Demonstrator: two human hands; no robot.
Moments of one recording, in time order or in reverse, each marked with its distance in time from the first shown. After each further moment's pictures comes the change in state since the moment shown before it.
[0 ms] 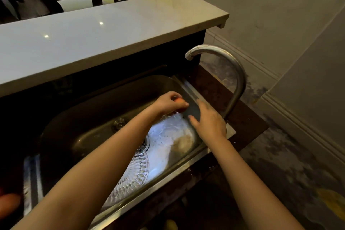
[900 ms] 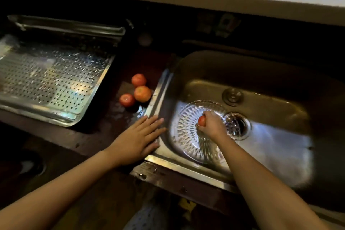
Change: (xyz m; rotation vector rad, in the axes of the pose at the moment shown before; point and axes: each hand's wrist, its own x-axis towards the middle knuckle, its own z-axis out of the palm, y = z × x) left_hand -0.315 -0.249 -0.084 1.038 0.374 -0.192; right_hand -0.023 -0.177 0.275 -0.103 -0.702 -0.646
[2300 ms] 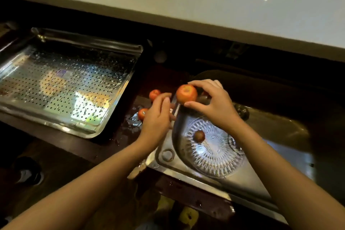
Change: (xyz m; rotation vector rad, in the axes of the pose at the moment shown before) left_hand 0.046 0.003 -0.077 -1.257 0.592 -0.577; right_hand -0.067 -0.141 -0.153 0.309 0.302 -0.588
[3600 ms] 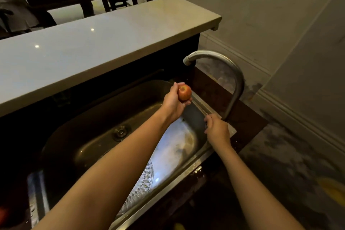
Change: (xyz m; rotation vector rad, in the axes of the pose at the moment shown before) left_hand -0.066 0.134 0.371 -0.499 -1.028 -0.494; right_hand -0.288 0.111 -0.135 -0.068 0.881 1.240
